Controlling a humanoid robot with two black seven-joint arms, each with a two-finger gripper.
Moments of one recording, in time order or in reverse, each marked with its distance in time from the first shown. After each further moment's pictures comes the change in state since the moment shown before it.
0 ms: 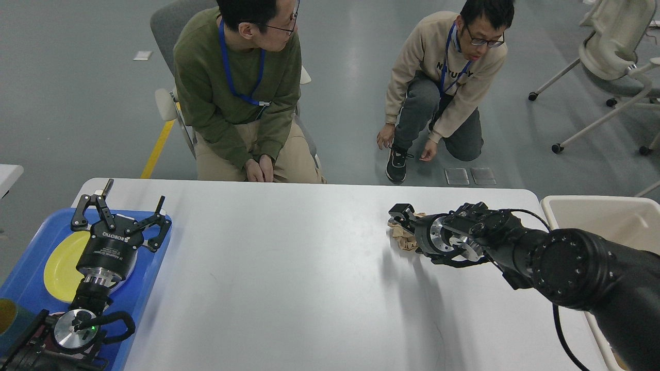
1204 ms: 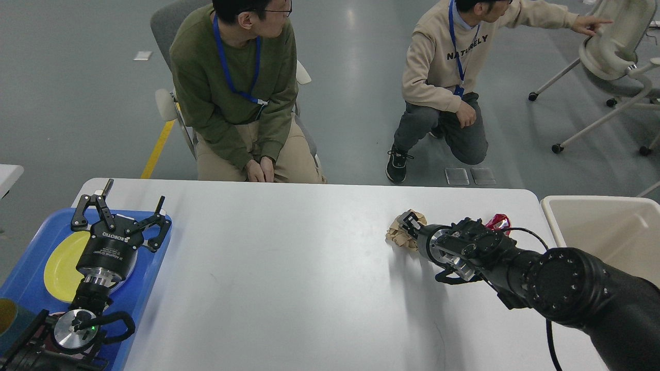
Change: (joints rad) left arm 0.000 0.000 0.000 0.000 0.000 0.000 0.000; right arm -0.094 0.020 0.095 -0.036 -0.100 -0.206 0.011
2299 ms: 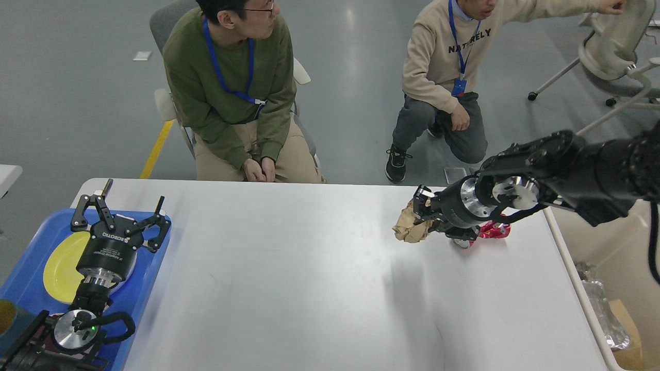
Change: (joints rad) left arm 0.000 0.000 0.000 0.000 0.000 0.000 0.000; right arm 0.808 -0.261 -0.273 0.838 -0.002 0.408 -0.066
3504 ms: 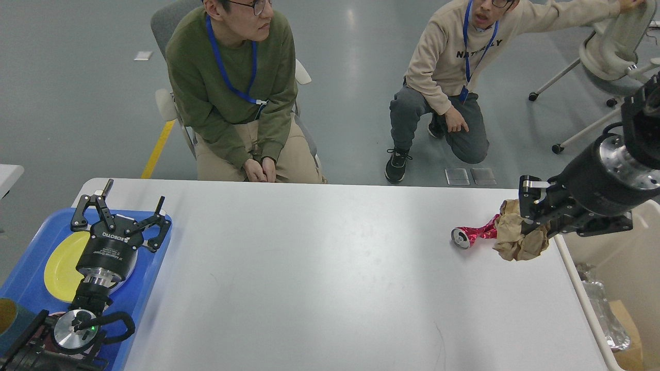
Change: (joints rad) left arm 0.001 0.000 0.000 0.000 0.000 0.000 0.000; right arm 0.594 -0.110 -0.404 0.458 -0.225 0.203 0.084
